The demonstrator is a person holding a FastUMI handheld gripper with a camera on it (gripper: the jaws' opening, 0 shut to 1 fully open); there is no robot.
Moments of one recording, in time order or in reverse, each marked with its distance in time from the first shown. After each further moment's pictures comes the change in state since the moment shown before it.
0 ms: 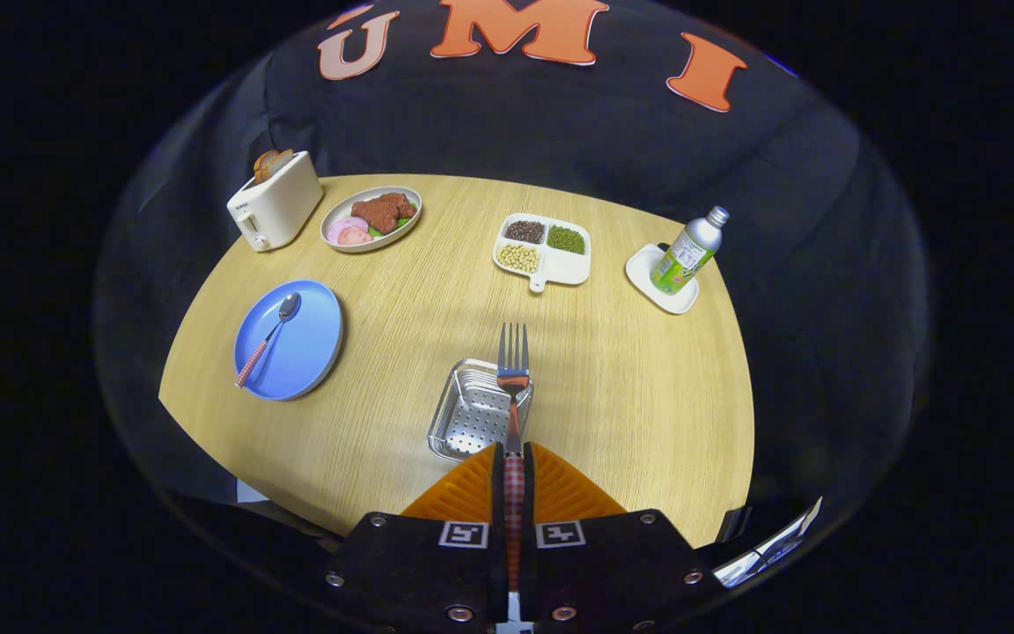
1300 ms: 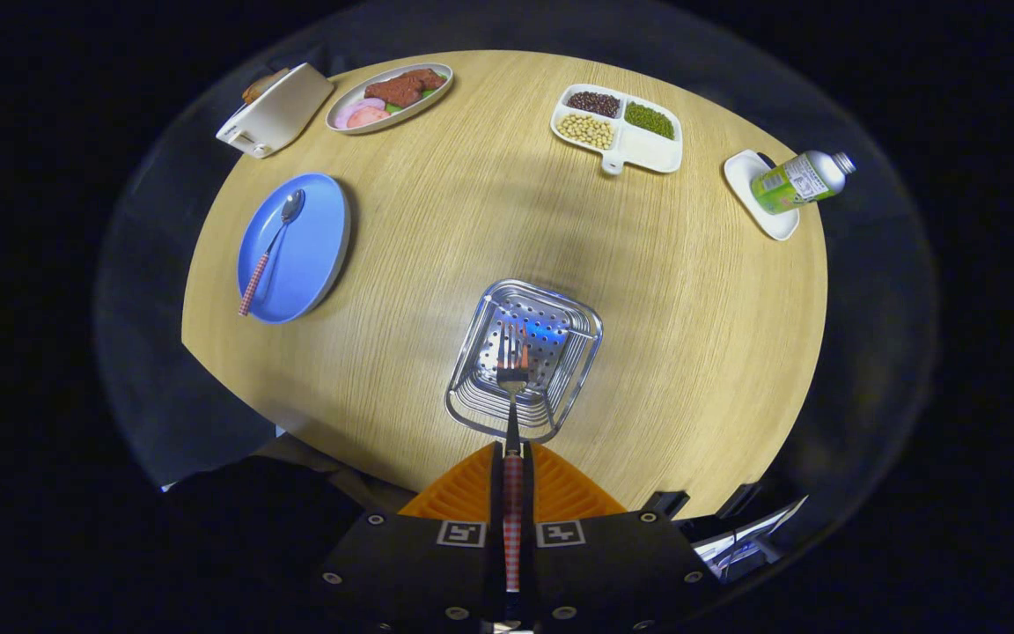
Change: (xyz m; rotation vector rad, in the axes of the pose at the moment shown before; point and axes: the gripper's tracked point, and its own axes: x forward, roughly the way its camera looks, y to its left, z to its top) arm 0.039 0.016 -0.028 -0.064 0.501 0.146
